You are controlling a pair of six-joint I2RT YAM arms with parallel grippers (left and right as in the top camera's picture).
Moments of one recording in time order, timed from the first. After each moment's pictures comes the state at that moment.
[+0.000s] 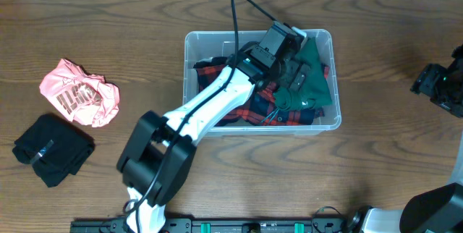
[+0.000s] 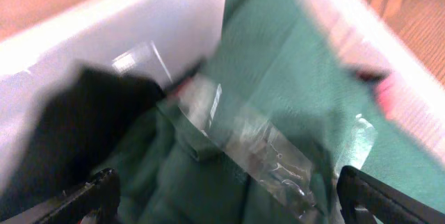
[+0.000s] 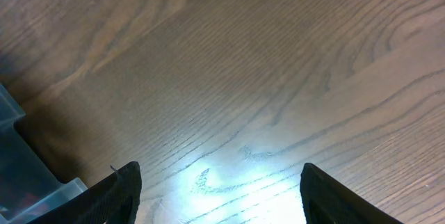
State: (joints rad) left arm -0.69 1.96 1.56 -0.39 0.10 -0.12; right arm -0.45 1.55 1.45 -1.15 0.06 0.18
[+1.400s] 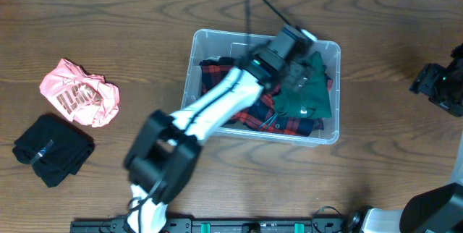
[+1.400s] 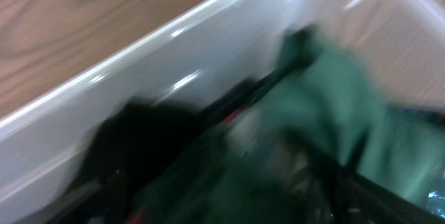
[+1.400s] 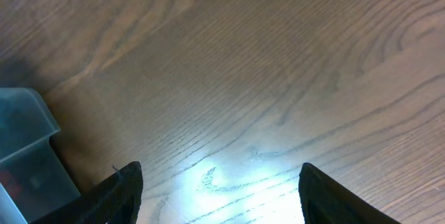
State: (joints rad) left arm -0.71 1.99 1.59 -0.45 0.01 -0.02; right arm -0.45 1.55 1.45 -1.15 0.03 0.18
